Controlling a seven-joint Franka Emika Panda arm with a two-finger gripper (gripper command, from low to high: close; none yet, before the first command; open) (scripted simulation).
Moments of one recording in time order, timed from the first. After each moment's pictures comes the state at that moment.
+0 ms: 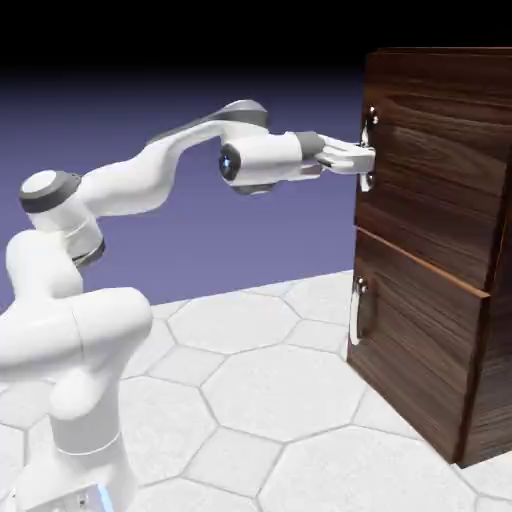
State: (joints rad) arm 1.82 1.41 -2.02 -2.34 2.47 2.44 2.66
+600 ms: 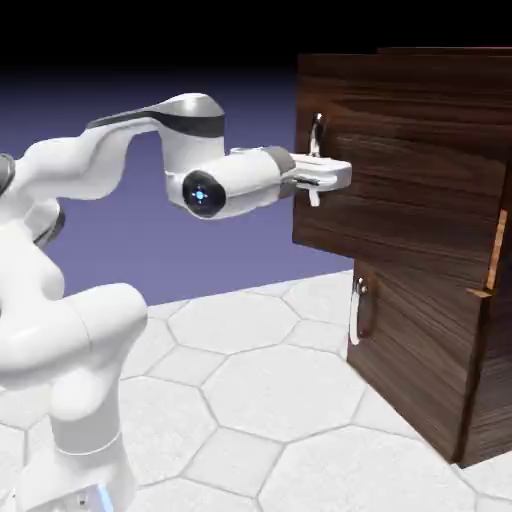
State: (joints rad) arm 1.98 1.27 -2.47 -2.76 2.21 1.66 2.36
